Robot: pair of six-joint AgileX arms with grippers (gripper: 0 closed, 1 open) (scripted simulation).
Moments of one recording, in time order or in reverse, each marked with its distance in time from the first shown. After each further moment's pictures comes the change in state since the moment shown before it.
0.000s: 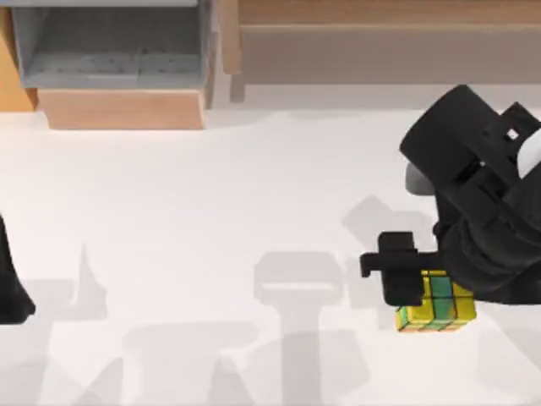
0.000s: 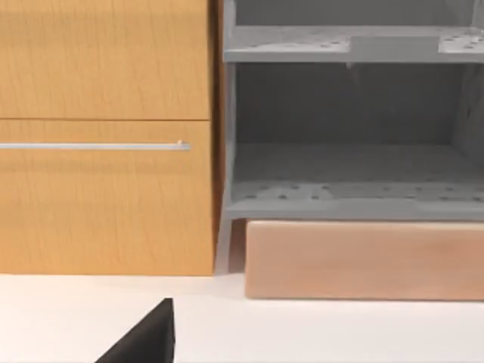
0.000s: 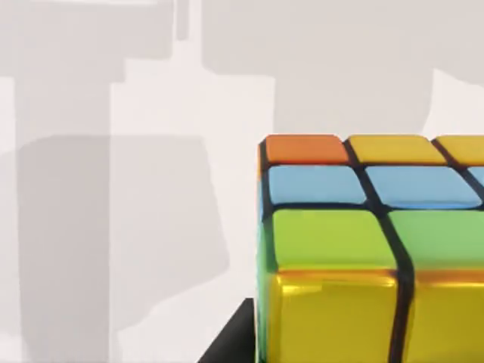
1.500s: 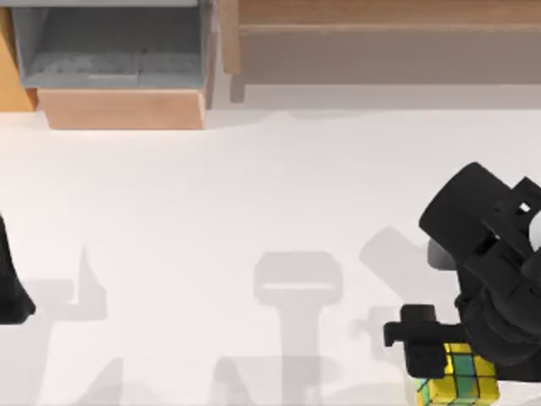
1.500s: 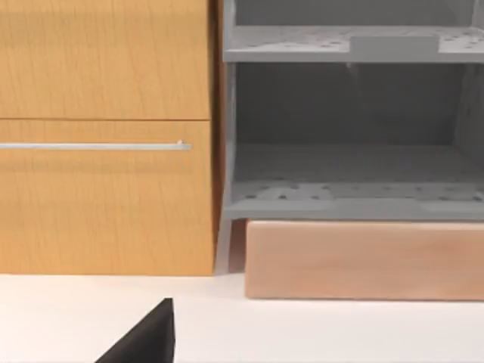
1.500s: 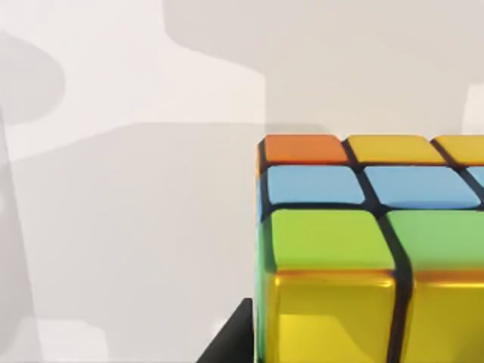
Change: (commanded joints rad) left arm 0.000 0.000 0.000 0.000 0.000 0.000; right arm 0.012 -0.062 -0.203 0.017 -0.105 0.074
